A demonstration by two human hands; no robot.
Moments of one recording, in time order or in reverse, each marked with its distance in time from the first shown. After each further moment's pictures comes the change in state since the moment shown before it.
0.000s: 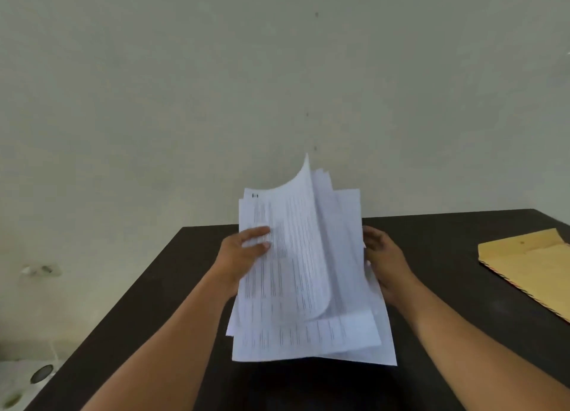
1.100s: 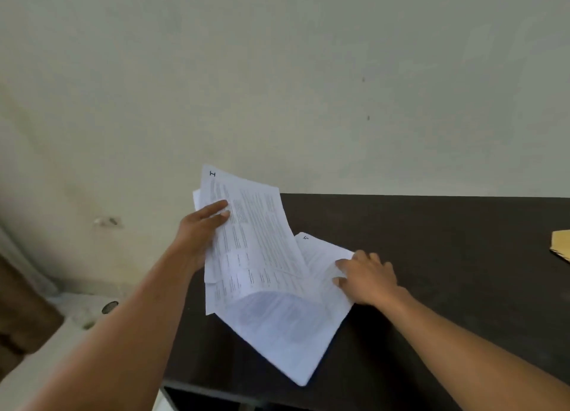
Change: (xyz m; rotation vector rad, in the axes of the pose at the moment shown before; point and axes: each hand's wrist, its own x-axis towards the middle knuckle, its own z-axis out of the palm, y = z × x) left_hand -0.028 -0.033 -0.141 -0.272 0.321 -0.053; right_hand -0.036 0.070 0.091 -1.630 -0.386 -0.135
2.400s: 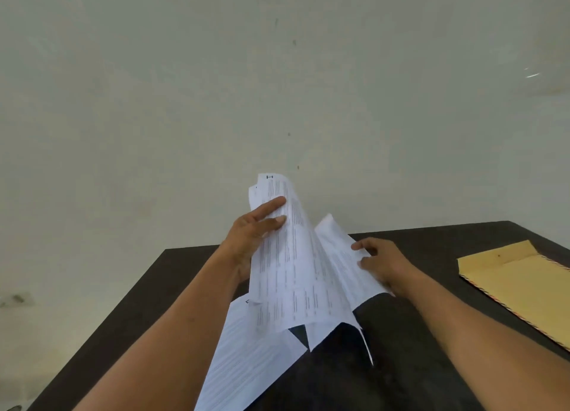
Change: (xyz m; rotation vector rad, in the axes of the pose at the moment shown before) left_hand -0.047 0.061 0.207 -0.035 -0.581 0.043; right_hand 0.008 0.155 -0.097 1.040 0.305 0.175
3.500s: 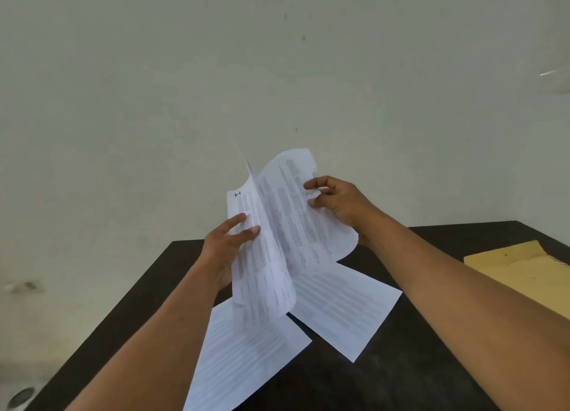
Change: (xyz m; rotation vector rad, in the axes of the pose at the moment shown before) left_hand 0.010 -0.037 -0.065 -0.034 0.289 -0.056; right_hand -0.020 -0.135 0.027 0.215 -0.173 -0.290
